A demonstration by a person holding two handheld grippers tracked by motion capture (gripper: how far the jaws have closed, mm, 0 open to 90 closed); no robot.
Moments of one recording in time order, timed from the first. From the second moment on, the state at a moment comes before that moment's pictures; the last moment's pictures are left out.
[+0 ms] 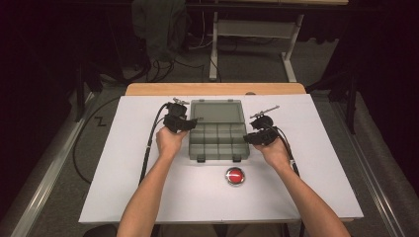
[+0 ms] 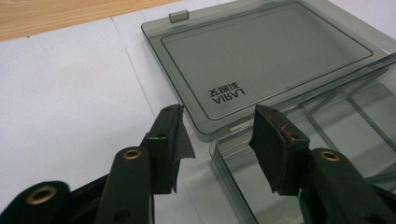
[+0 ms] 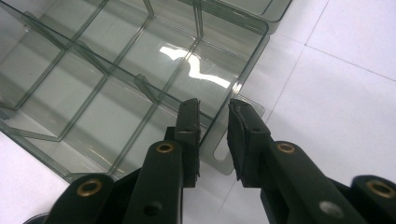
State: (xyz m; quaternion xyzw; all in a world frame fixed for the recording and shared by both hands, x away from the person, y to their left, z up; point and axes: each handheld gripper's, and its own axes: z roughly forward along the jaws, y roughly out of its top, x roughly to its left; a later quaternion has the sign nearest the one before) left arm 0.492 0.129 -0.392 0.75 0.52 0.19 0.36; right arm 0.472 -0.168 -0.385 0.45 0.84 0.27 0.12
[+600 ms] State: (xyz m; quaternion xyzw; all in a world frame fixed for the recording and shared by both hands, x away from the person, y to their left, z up) left arm 0.472 0.142 -0.380 0.78 0.50 0.18 0.34; right arm 0.464 -0.172 -0.377 0.43 0.85 0.29 0.13
